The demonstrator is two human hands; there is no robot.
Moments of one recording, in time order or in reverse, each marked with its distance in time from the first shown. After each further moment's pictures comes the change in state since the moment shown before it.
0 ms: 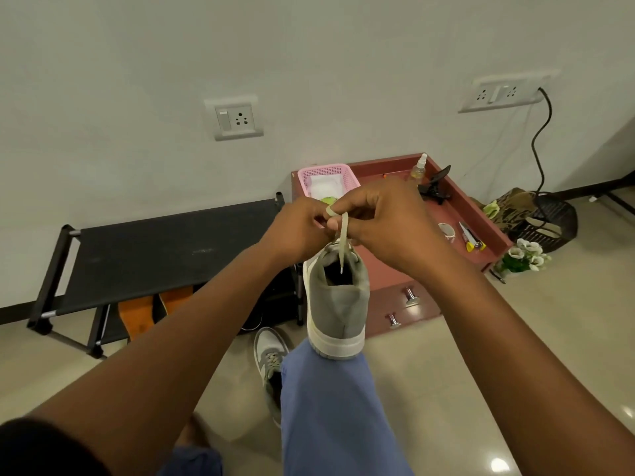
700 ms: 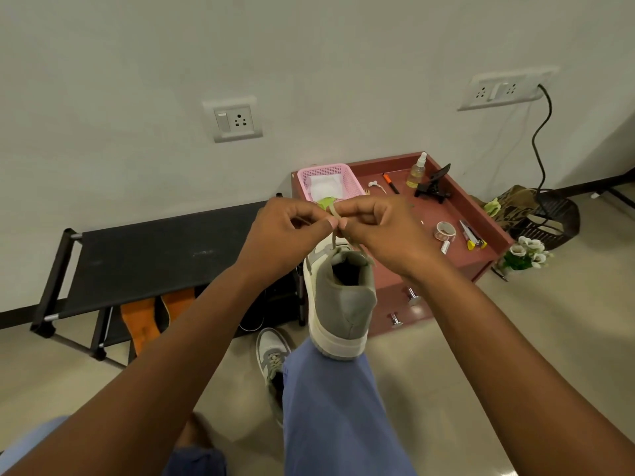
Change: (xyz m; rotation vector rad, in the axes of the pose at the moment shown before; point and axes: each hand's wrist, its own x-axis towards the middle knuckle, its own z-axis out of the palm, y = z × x) left_hand -0.031 0.000 -0.007 -0.246 0.222 0.140; right_hand -0.004 0.026 0.015 0.438 -0.009 0.189
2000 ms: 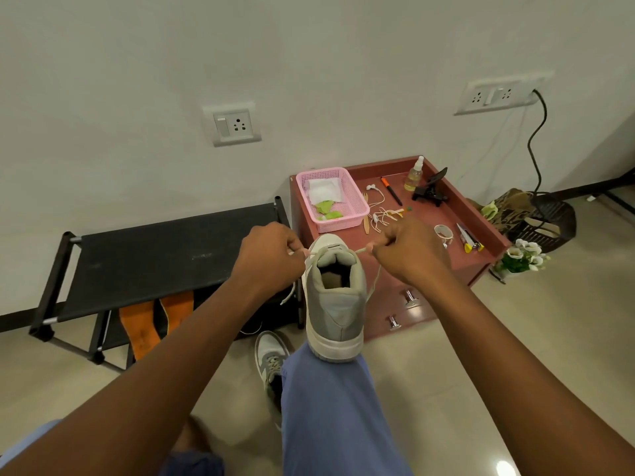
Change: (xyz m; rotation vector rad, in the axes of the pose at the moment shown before) left_hand 0.000 -0.033 0.003 0.547 -0.065 -0.309; right_hand 0.005 0.032 -0.023 -0.764 0.209 0.322
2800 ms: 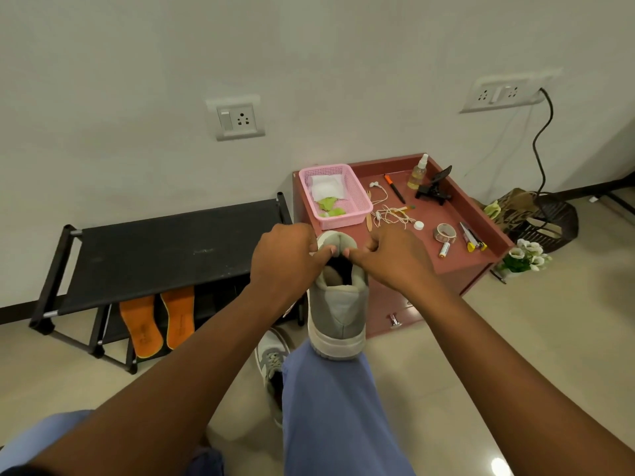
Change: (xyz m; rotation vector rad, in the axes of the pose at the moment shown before) left_hand -0.002 0.010 0.023 0.184 0.135 0.088; right_hand -0.001 -0.008 0.026 -0.065 -0.053 -0.159
